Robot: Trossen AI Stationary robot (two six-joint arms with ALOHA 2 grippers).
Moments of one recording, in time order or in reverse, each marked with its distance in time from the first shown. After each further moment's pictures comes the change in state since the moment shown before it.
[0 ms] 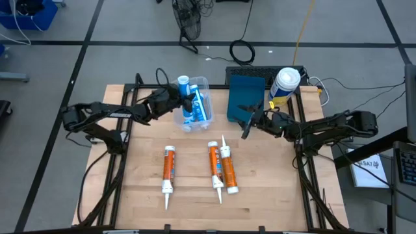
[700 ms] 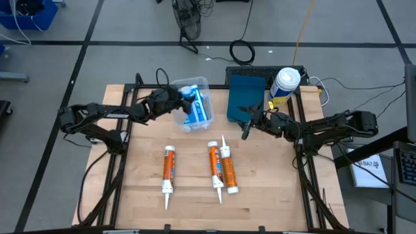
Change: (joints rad) left arm -0.003 -0.045 -0.001 -0.098 0.041 -0.047; right arm 0.000 -0.001 0.000 -0.053 0.000 0.000
